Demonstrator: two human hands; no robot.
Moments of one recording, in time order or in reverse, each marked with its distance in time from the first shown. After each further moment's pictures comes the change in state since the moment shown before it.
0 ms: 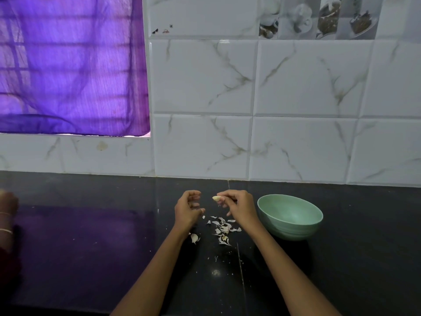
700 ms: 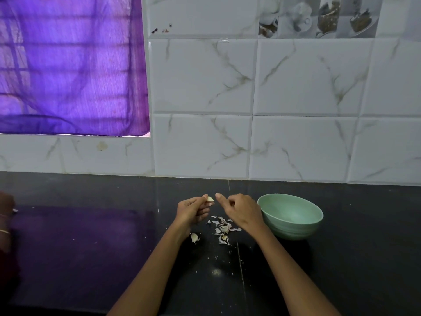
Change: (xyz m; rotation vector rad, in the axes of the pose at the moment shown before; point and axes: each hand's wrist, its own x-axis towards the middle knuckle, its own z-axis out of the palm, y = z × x) left_hand -0.010 0.019 0.003 -0.453 -0.130 -0.352; right_hand -0.005 -0.008 -0.009 -0.568 -0.093 0.092
